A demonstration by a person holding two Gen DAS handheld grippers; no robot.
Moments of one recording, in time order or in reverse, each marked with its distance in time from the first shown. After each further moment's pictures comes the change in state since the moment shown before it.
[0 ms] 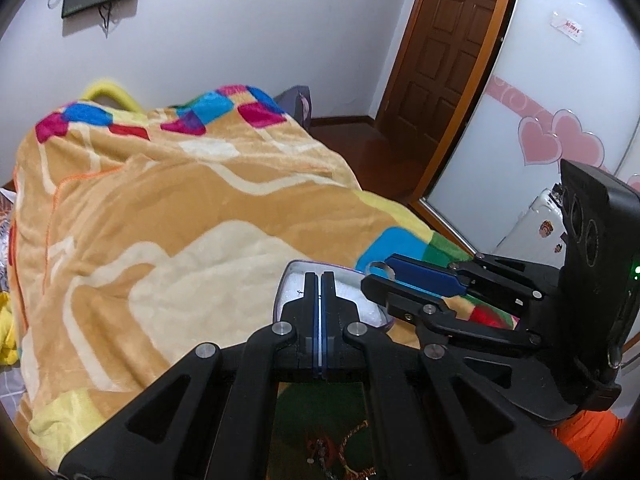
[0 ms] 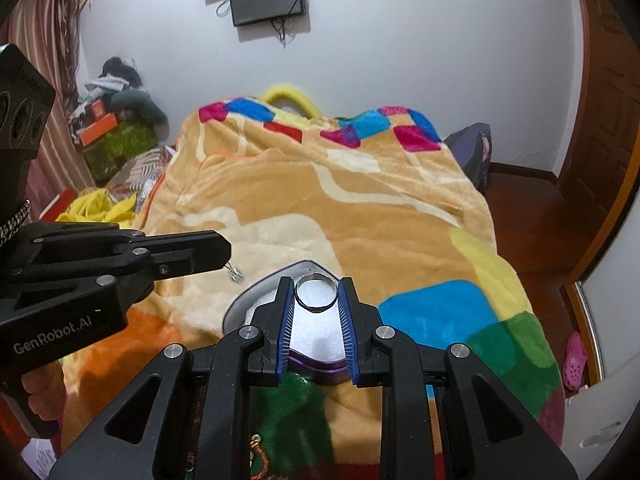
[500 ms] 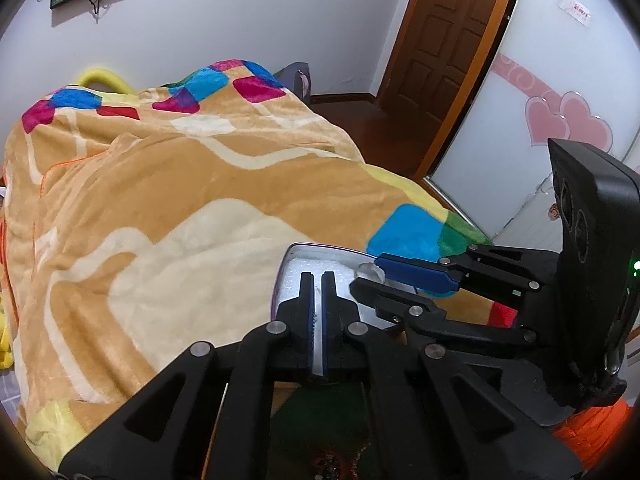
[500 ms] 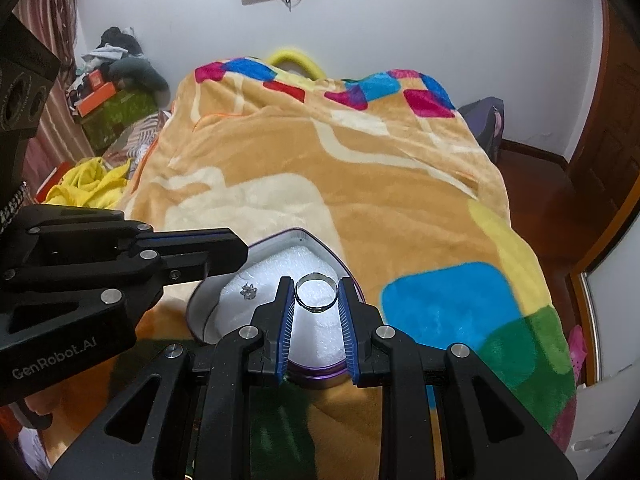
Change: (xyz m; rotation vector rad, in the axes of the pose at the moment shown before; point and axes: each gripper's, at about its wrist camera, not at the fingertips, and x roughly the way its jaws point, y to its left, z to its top) left arm 0.030 0.003 -0.004 0.016 0.072 0.016; right arm 0.029 -0.010 -0.003 -0.023 0.126 0.018
